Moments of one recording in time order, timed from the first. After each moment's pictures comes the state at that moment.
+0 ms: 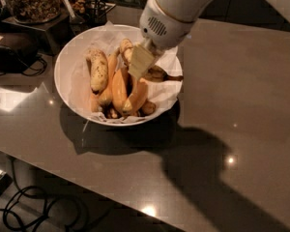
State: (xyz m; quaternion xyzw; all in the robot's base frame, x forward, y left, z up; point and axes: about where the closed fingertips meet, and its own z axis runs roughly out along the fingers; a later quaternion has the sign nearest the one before) arm 0.522 0.000 0.960 -0.47 0.85 0.12 0.19
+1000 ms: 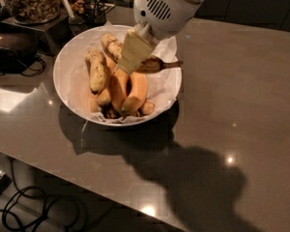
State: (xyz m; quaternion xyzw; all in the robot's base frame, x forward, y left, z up) arm 0.475 0.016 1.007 -0.52 0.81 0.15 0.21
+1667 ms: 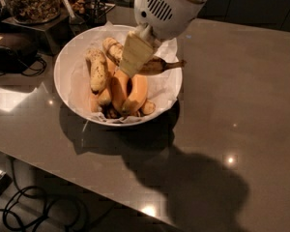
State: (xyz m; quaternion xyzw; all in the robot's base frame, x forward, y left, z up) arm 0.464 0.010 1.009 -0.52 0.82 0.14 0.20
